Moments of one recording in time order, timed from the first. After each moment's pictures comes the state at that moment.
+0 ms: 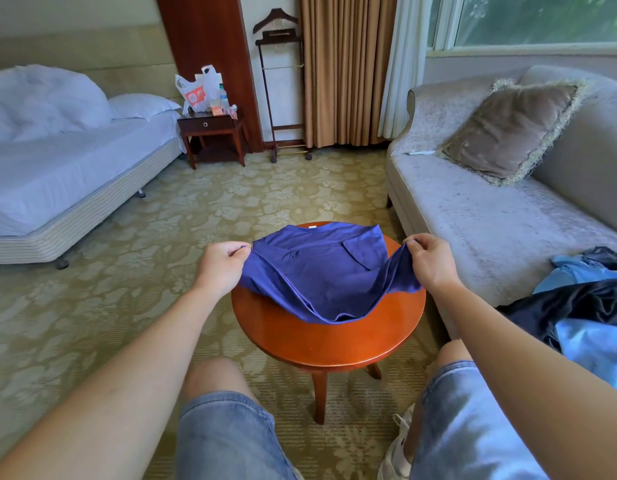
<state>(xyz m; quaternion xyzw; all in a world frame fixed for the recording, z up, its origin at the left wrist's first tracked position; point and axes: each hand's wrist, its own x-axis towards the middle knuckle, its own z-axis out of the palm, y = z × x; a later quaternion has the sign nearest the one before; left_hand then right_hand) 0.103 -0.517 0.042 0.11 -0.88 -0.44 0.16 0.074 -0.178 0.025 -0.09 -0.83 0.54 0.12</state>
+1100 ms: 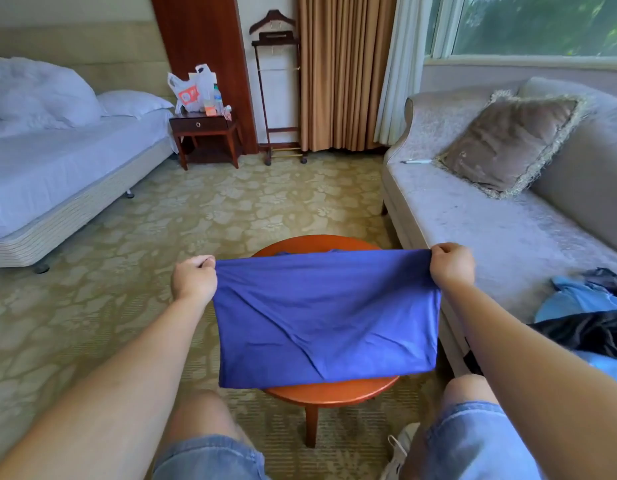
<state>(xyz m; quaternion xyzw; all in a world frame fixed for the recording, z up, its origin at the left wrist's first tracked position) 0.046 -0.546 0.023 0.26 -0.82 -0.46 0.23 0.005 -0.146 0.030 -0.22 -0.85 0.45 0.15</state>
